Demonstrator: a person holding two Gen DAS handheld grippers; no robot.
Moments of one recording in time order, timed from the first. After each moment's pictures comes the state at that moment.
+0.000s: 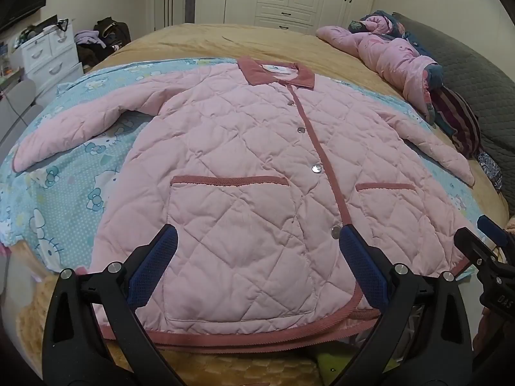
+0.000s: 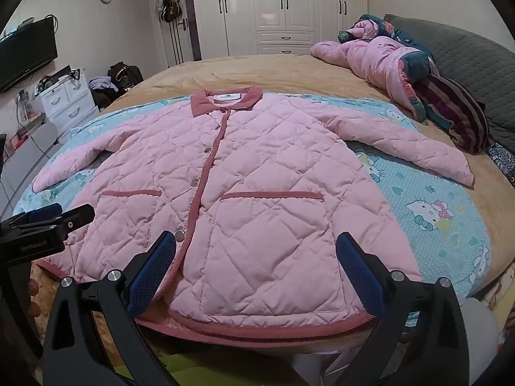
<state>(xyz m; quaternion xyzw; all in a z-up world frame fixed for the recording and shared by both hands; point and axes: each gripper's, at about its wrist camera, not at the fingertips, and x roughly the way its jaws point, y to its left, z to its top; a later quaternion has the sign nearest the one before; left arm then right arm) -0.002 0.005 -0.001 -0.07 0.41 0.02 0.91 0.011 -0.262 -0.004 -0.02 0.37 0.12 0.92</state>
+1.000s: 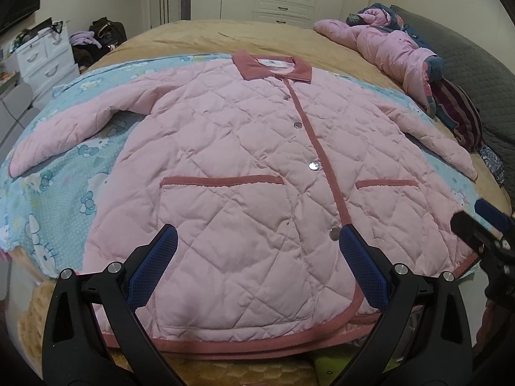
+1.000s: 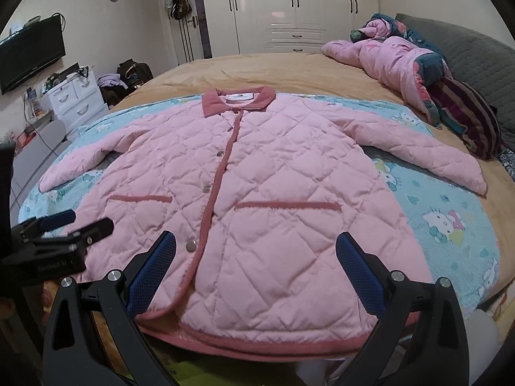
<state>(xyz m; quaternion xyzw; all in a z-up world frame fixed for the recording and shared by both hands) 0.009 -0.009 -0.009 -0.06 0.42 0.02 0.90 0.034 -0.247 -0.002 -0.01 0.36 0.15 0.92</state>
